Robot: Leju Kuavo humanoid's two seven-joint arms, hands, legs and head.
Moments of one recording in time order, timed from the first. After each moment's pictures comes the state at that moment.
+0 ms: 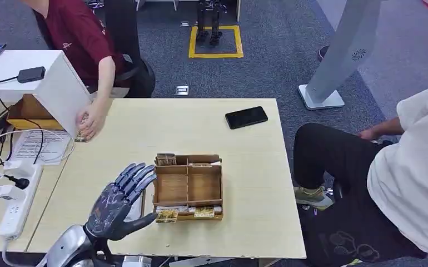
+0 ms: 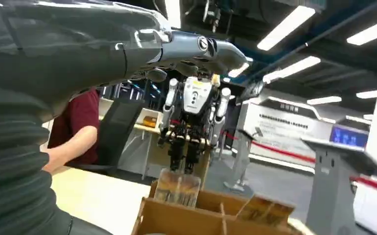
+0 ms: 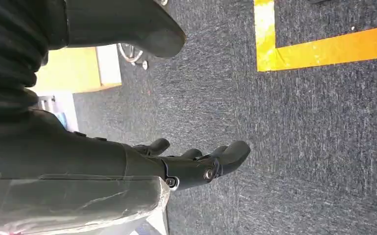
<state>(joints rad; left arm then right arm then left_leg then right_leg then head) 0.00 0.43 -0.51 -1.72 -0.88 0.49 -0.43 -0.07 0.09 -1.22 -0.22 1.37 -0.21 -0.13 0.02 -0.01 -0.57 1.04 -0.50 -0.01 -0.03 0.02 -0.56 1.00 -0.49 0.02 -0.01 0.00</state>
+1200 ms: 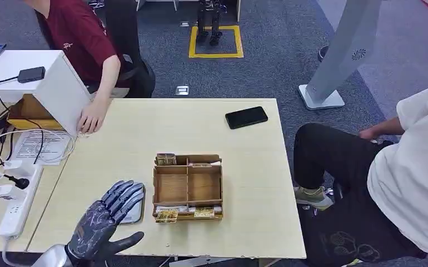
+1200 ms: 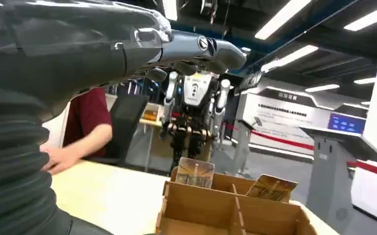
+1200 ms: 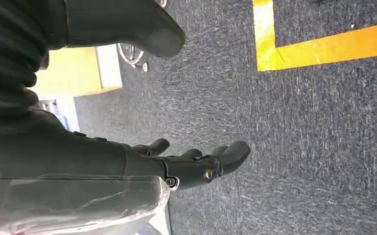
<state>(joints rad) 0.19 0.45 -0.38 -1.83 -0.94 0.43 -0.52 -0.07 0.09 -1.22 -0.22 1.36 -0.22 -0.13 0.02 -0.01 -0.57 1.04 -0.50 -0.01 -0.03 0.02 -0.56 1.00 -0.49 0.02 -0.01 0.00</state>
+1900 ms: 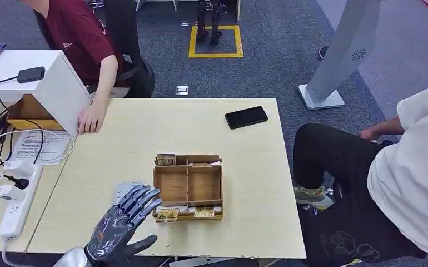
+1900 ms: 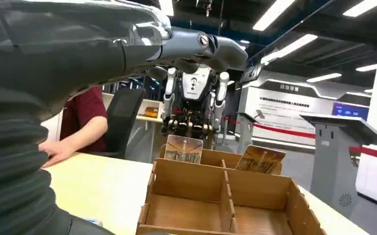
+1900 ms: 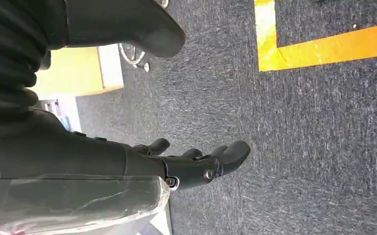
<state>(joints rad) 0.14 0.43 -0.51 -1.74 -1.00 0.49 -0.43 -0.08 0.09 -1.22 -0.22 1.36 -0.22 -0.12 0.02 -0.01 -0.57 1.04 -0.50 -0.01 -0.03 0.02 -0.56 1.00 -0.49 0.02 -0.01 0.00</state>
